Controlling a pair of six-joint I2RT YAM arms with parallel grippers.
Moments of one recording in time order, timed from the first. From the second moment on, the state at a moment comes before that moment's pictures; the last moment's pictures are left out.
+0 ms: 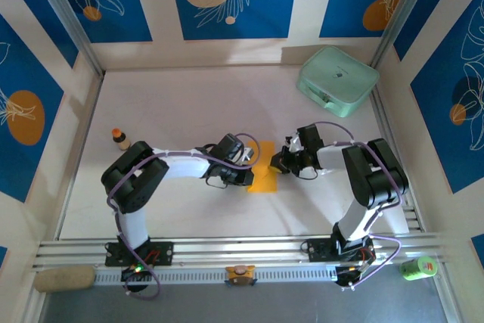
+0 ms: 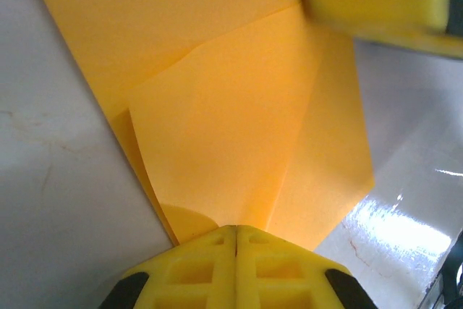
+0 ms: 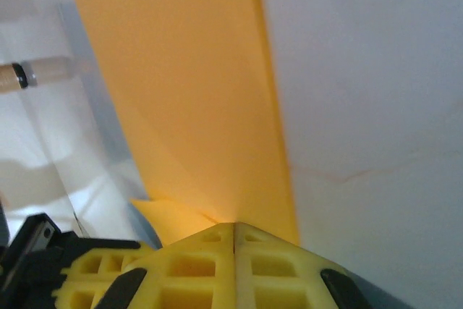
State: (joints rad) left arm -0.80 1.84 0.95 -0.13 0.45 -0.60; right arm 0.27 1.70 0.66 -0.01 -0.69 0.76
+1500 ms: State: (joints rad) left arm -0.77 1.91 1.05 -0.18 0.45 -0.54; right arm 0.46 1.41 0.57 -0.33 -0.52 0.88
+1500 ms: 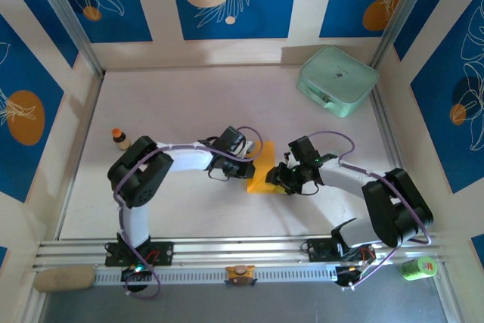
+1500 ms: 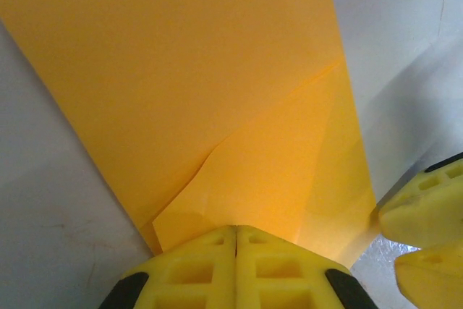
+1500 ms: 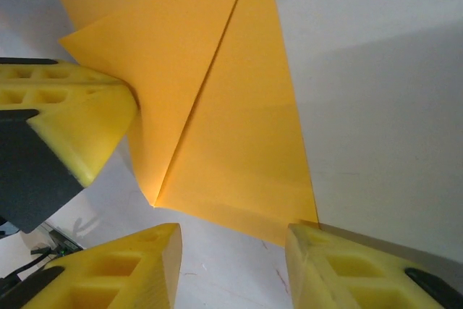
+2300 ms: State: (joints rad) left arm -0.77 1.90 1.04 -0.17 0.45 -0.55; right arm 0.38 1.59 0.67 -0.14 -0.60 0.89
